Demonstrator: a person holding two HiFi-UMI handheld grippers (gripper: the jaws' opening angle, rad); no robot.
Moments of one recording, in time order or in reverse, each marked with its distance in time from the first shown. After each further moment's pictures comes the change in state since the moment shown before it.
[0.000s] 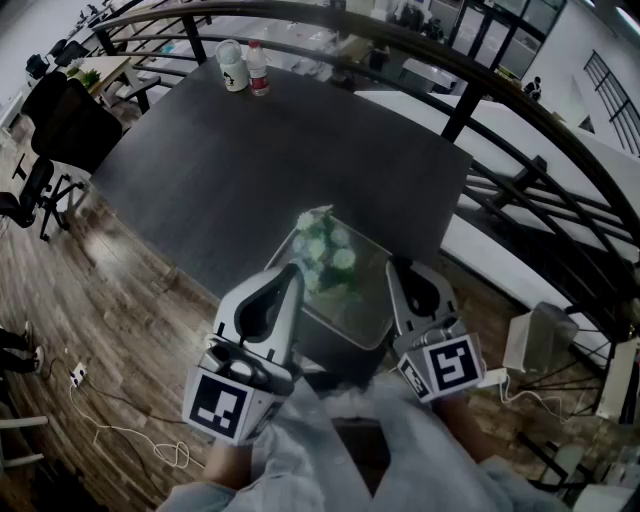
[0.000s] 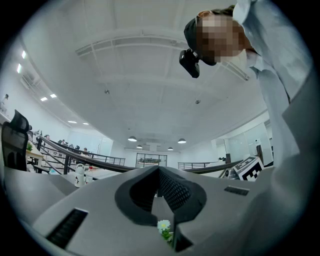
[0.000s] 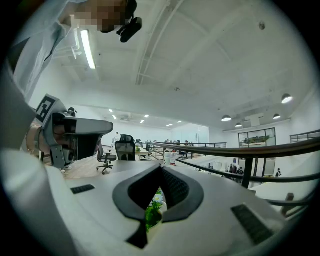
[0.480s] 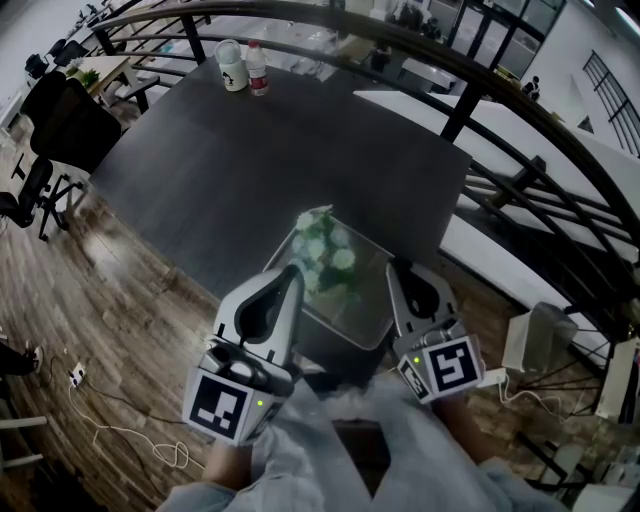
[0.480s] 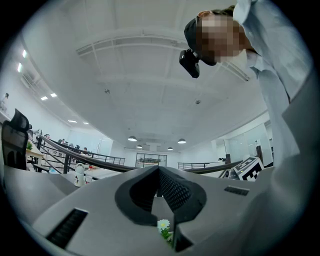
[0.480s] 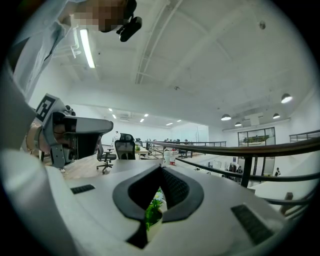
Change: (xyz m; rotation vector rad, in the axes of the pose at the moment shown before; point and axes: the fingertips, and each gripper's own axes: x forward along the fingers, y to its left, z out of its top) left arm -0.001 0.001 -0.001 -0.009 0.000 -0.003; right arm -0.001 0.001 -0.004 0.002 0.014 -0.005
